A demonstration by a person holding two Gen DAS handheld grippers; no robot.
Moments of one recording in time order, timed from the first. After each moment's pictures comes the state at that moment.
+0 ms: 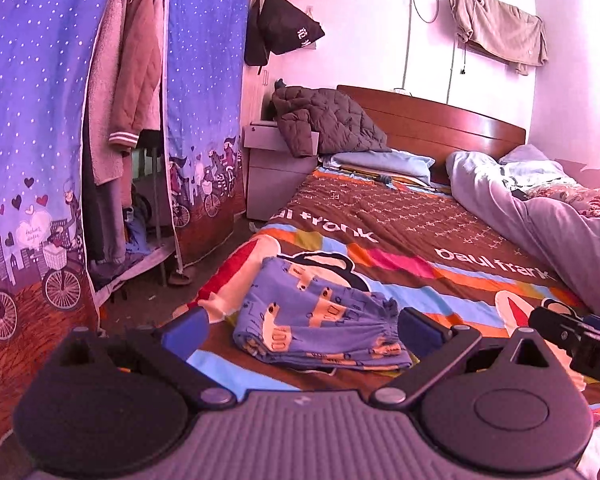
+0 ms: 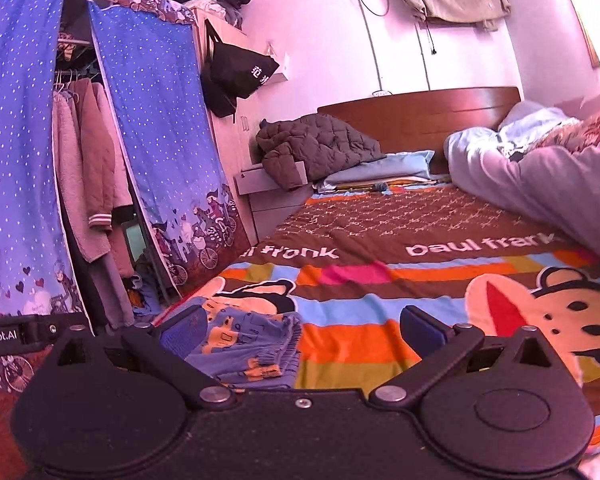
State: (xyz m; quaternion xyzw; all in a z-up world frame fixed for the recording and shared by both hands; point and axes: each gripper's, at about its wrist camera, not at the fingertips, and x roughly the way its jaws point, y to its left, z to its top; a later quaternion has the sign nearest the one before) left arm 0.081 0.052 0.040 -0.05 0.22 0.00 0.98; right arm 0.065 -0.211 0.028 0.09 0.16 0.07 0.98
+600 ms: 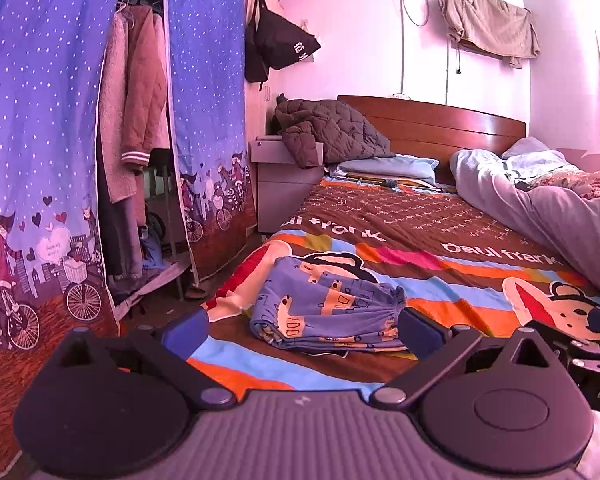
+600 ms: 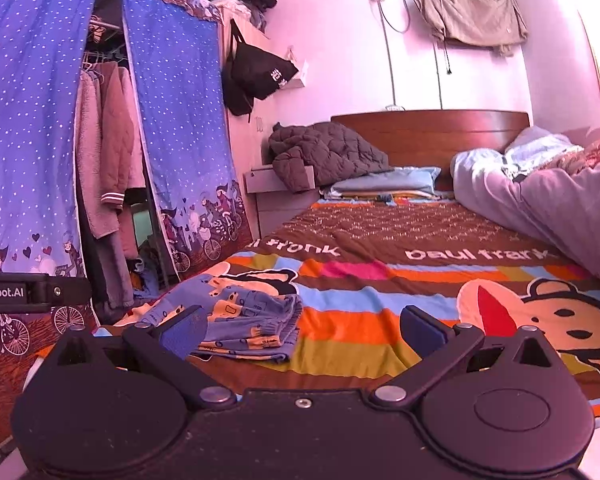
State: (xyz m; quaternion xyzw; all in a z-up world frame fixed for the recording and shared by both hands) left arm 0.043 0.044 0.029 0.00 0.19 0.02 0.98; right arm 0.020 -0.199 0.007 0.05 0.14 0.08 0.99
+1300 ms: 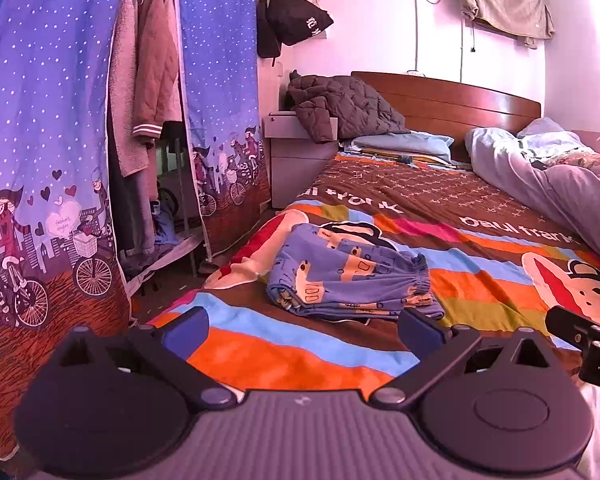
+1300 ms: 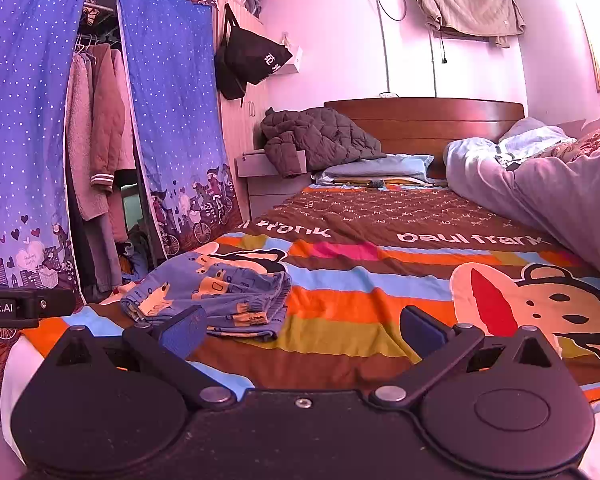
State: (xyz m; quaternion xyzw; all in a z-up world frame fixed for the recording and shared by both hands) left arm 0.048 0.053 0.005 -0.01 0.23 0.04 0.97; right arm 0.028 -0.199 -0.013 0.04 0.17 0.06 0.98
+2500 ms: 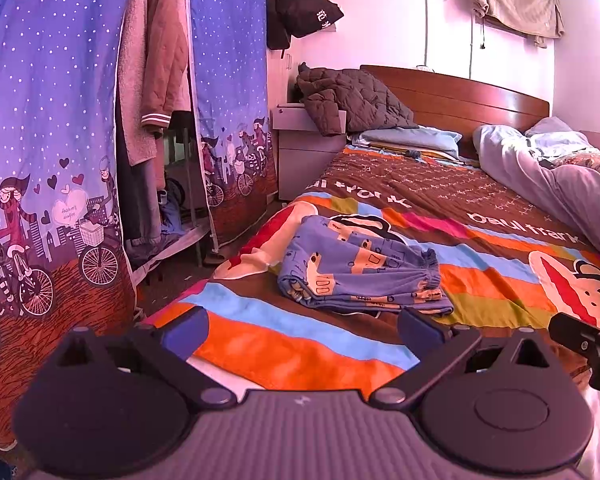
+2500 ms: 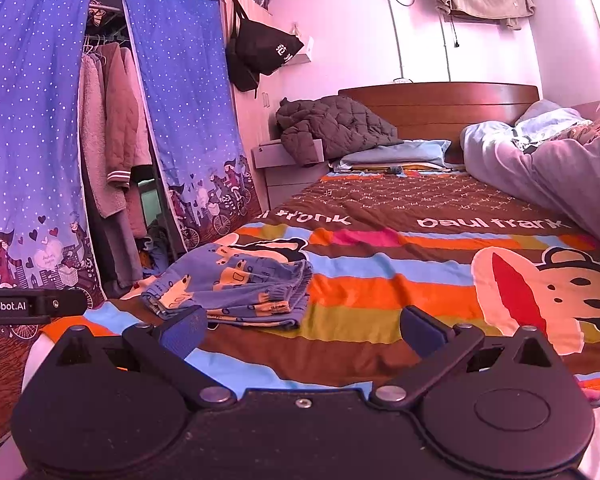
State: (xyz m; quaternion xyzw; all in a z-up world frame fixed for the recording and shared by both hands) left arm 0.048 0.063 0.003 -0.01 0.24 0.05 0.97; right arm 0.029 -0.200 -0.017 0.06 0.18 0.10 0.98
